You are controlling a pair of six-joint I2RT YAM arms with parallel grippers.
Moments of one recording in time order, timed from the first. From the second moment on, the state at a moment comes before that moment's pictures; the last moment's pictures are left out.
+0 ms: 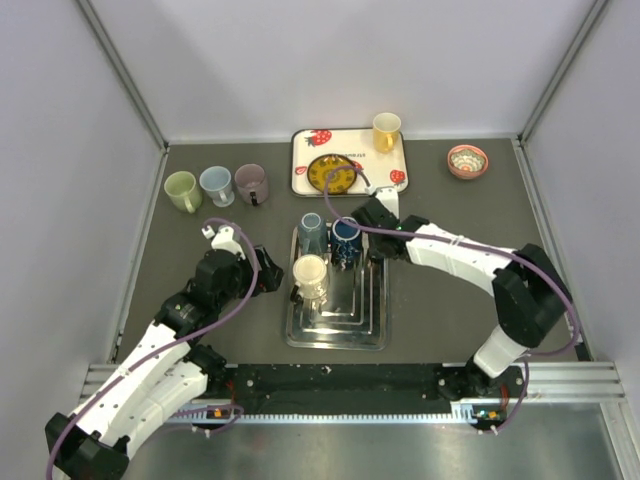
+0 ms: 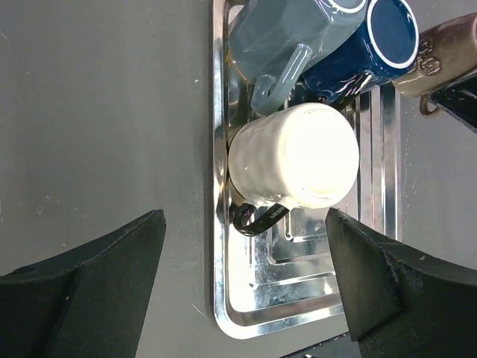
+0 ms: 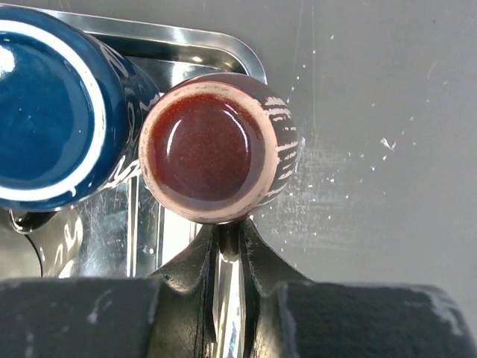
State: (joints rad) left arm -0.51 0.66 0.55 -0.45 -0.08 -0.63; right arm 0.75 1.64 1.13 -0.52 0.49 0.54
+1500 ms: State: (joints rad) left arm -0.63 0.92 0.21 1.05 0.48 -1.17; right arm 0.80 0.92 0.67 0.38 -0.24 0.95
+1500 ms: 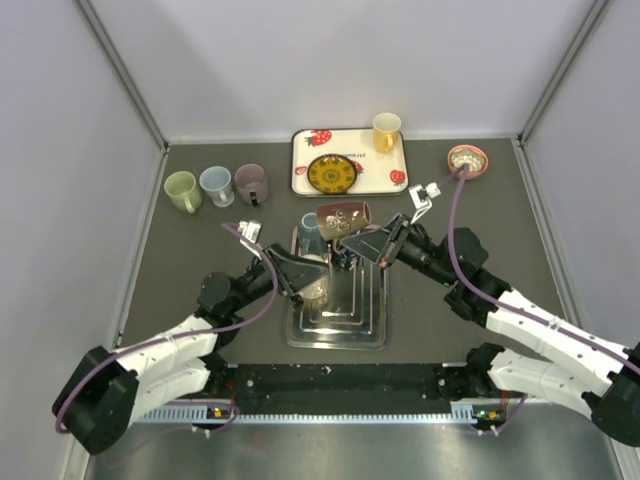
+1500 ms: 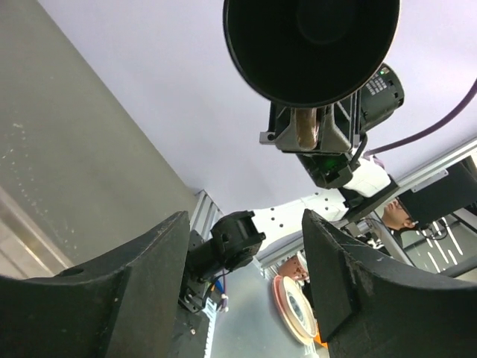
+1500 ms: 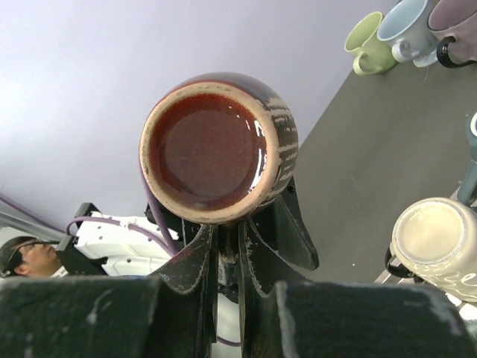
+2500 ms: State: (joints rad) left arm -0.70 1.12 0.41 1.20 0.43 -1.23; right arm 0.80 0.92 0.67 0.40 -0.25 0.94
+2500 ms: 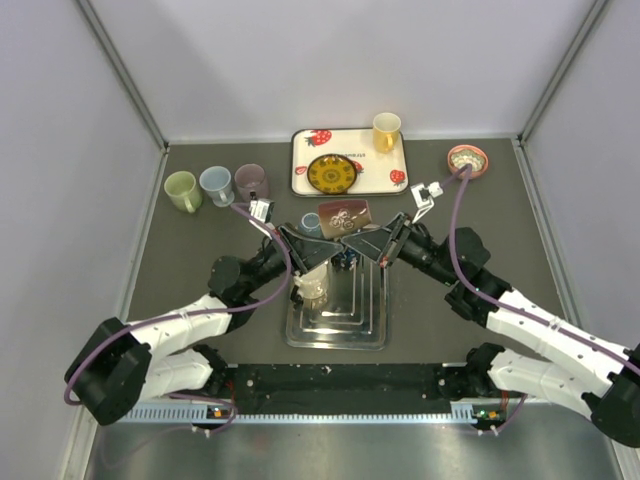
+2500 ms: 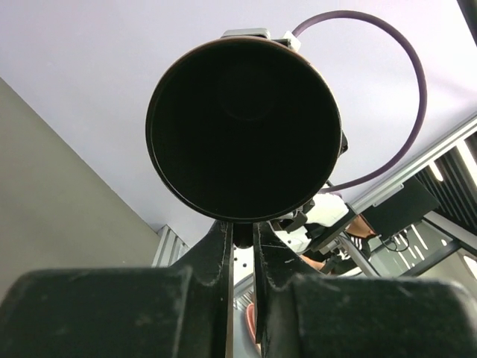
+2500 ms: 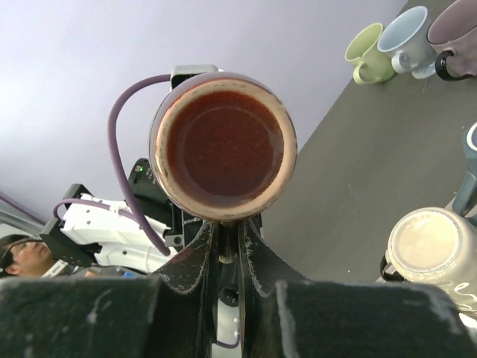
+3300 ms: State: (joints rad) left arm -0.74 1.02 0.44 0.92 0.35 -1.09; right arm 0.80 0.90 0.67 0.33 -0.22 0.85
